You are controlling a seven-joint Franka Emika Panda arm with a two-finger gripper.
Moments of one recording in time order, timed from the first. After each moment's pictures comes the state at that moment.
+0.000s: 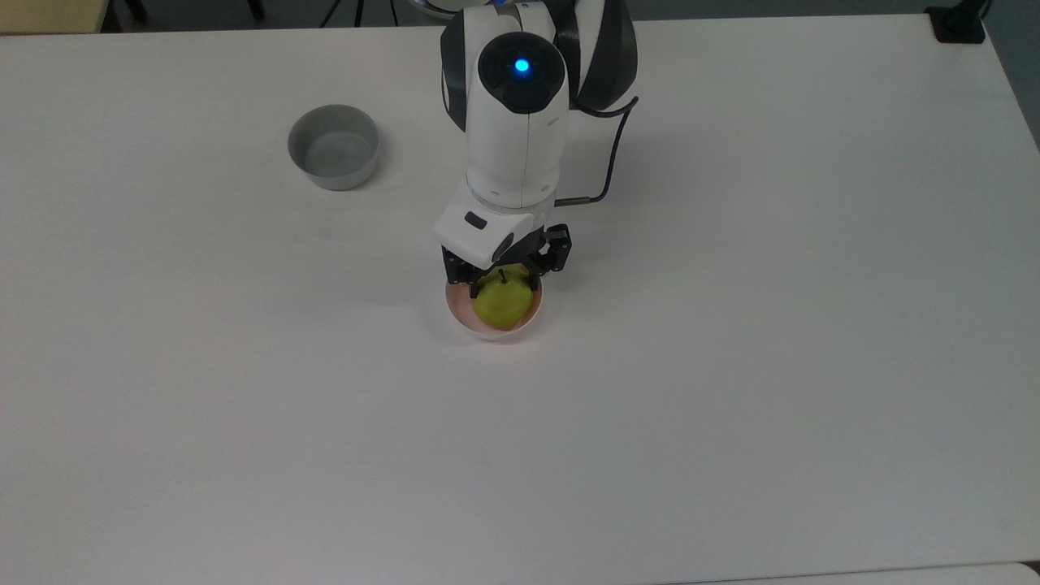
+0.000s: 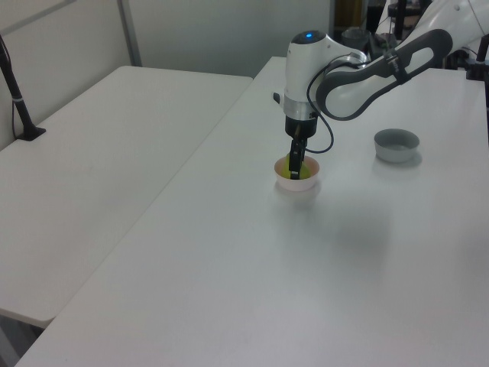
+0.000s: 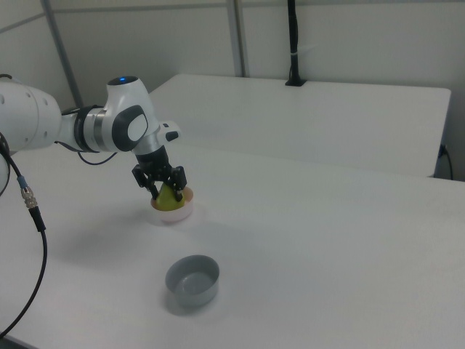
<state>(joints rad) 0.20 0.46 -0.05 -1.68 -0.06 2.23 0.00</state>
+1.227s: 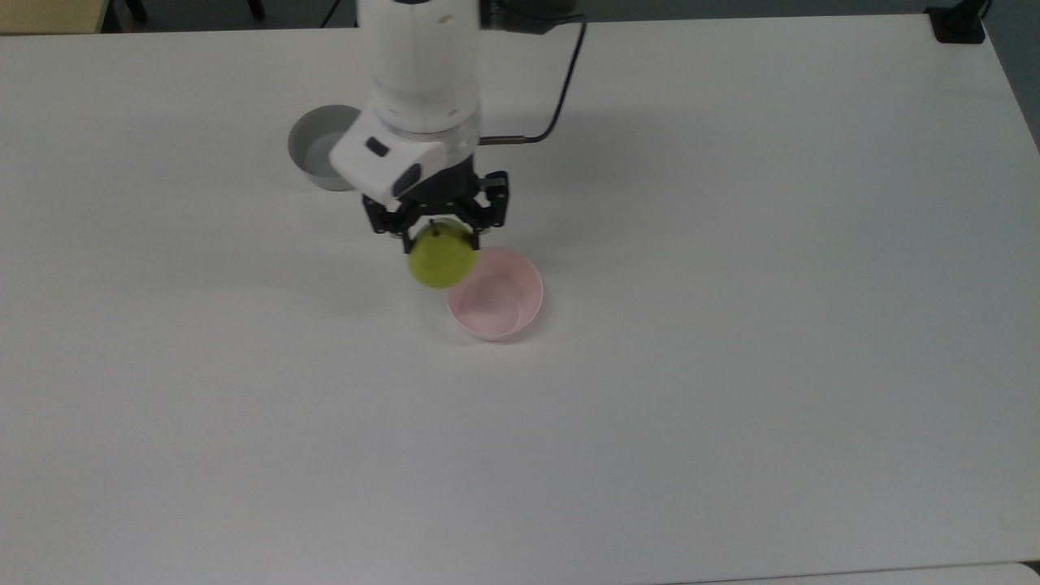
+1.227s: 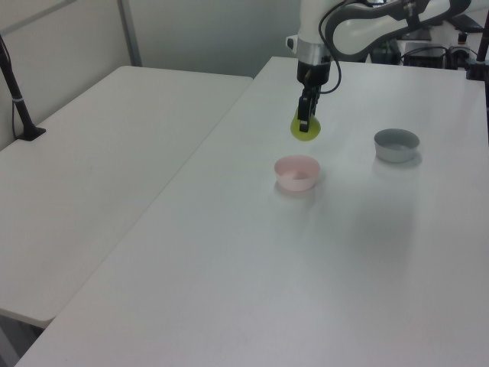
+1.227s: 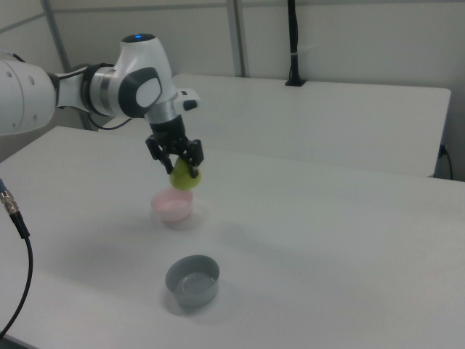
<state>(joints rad) 0.09 0.33 -0.06 -1.62 -0.01 2.05 -0.06</state>
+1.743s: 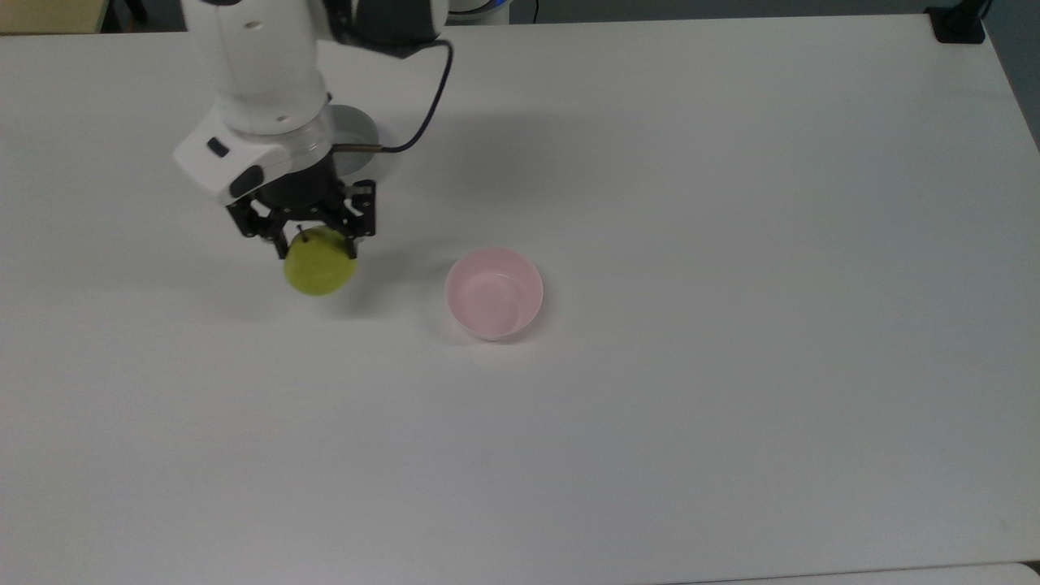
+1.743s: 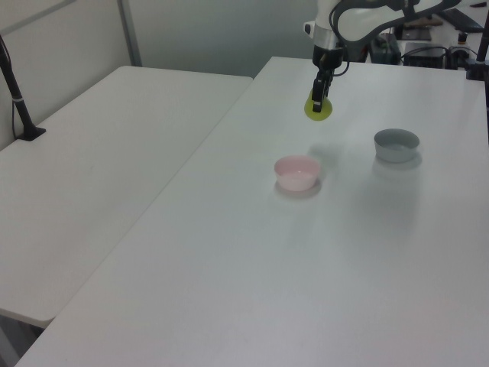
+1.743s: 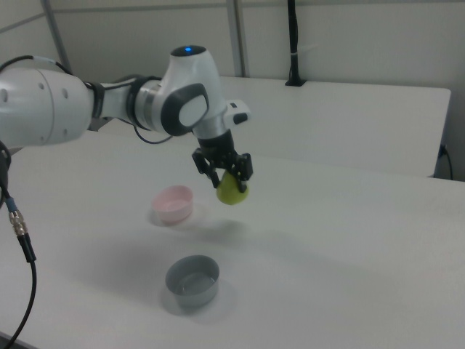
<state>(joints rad) -0.09 0.37 -0.07 -1.62 -0.01 2.13 -0.21</state>
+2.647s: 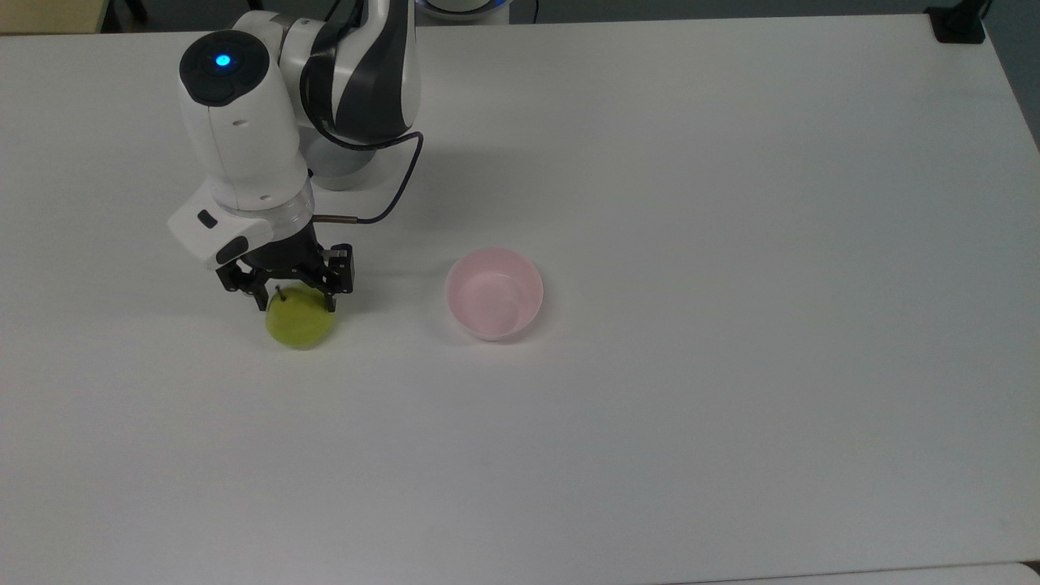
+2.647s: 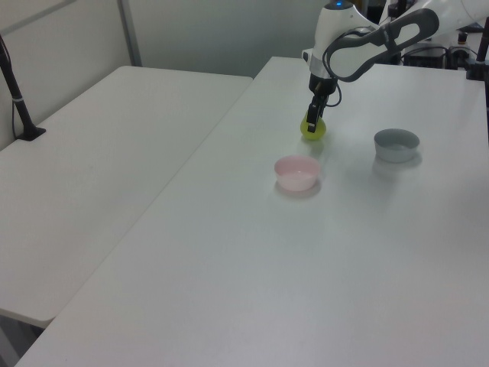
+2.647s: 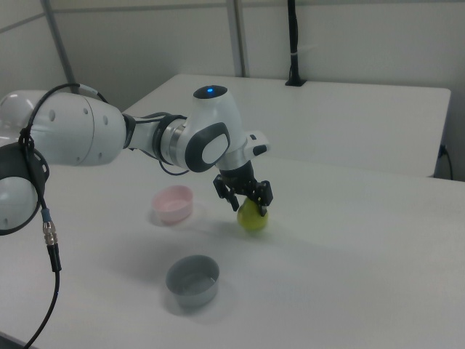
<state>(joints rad) -0.13 0.51 -0.07 -1.62 -0.01 2.31 -0.22</state>
